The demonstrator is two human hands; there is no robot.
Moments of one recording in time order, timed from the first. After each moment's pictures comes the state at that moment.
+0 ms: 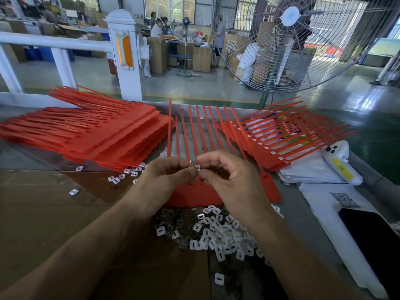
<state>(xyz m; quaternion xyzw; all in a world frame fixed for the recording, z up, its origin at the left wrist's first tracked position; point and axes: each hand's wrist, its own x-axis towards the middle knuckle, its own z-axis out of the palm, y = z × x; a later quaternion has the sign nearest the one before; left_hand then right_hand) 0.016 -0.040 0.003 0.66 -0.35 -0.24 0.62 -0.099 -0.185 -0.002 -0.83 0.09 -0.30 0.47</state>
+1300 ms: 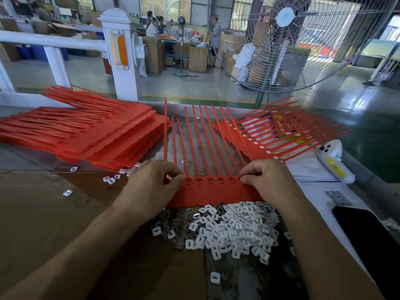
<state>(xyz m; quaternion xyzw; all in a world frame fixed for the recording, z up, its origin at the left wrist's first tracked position) 0.025 -0.036 -0.008 0.84 -0.40 -0.01 0.37 -0.125 -0.277 -0.015 -0.88 0.30 -0.19 0.32</state>
